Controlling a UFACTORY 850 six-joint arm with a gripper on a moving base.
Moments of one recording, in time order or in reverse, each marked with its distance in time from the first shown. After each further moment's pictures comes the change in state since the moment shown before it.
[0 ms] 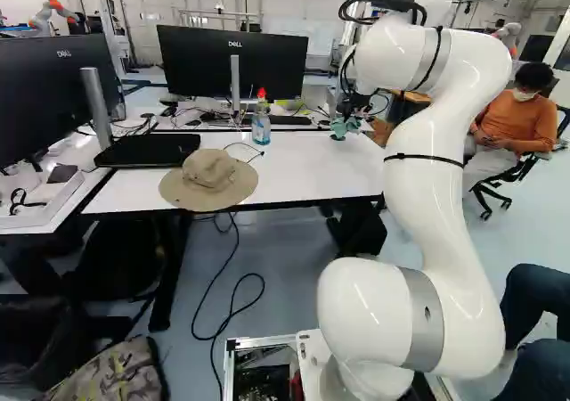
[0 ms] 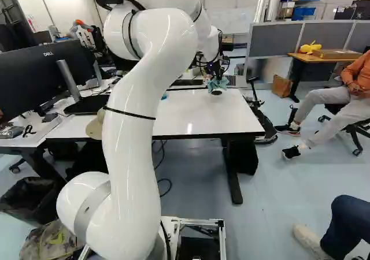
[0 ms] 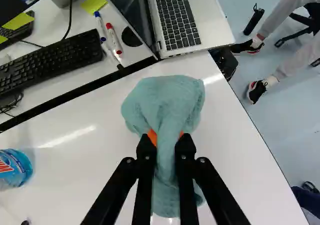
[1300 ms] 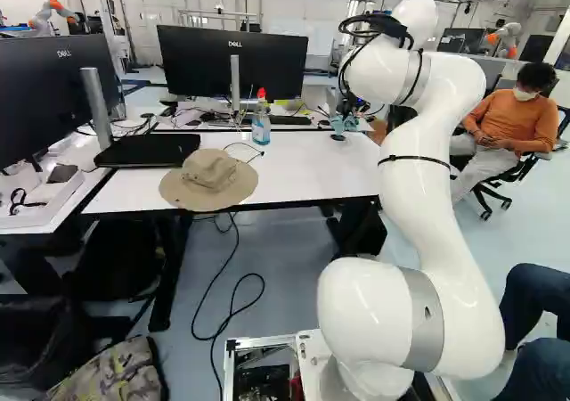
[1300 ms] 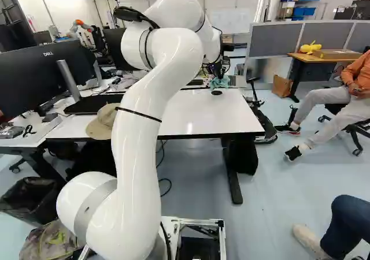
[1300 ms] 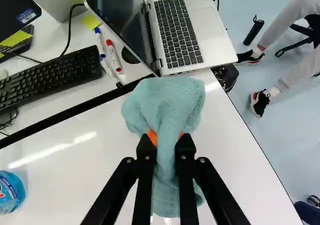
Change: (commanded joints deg) arm 0.4 -6.5 -8.6 0.0 0.0 0.0
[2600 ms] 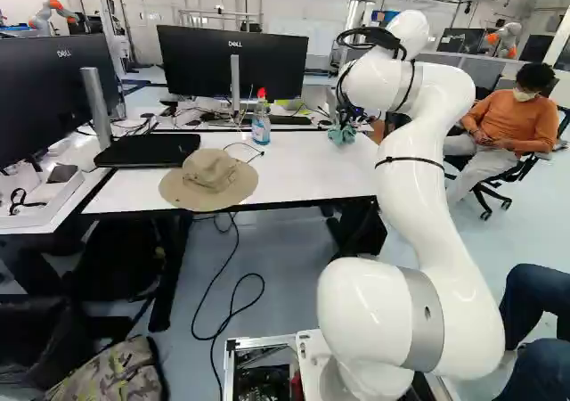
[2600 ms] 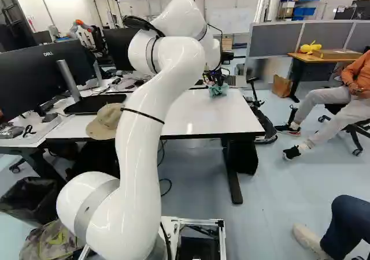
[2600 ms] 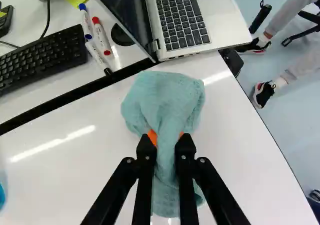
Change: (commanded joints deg) arm 0.0 -4.3 -0.7 0.0 0.0 0.0
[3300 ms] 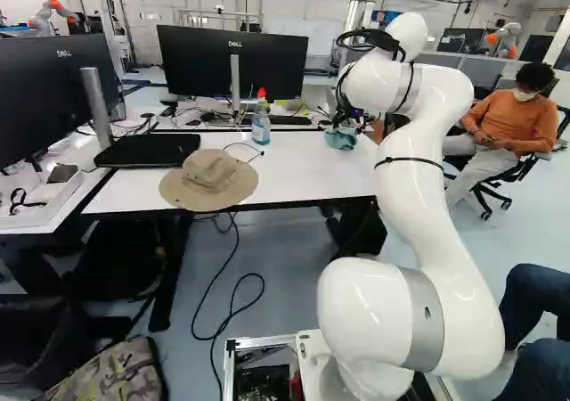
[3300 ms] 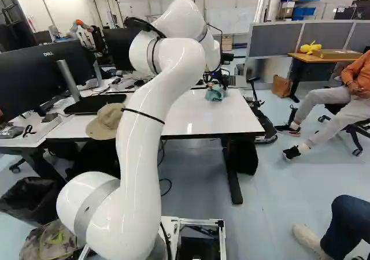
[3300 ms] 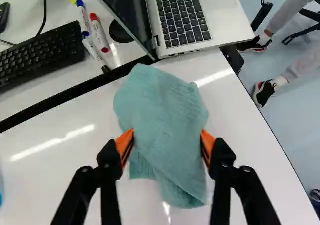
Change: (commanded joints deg) arm 0.0 0.0 0.0 0.0 0.0 0.0
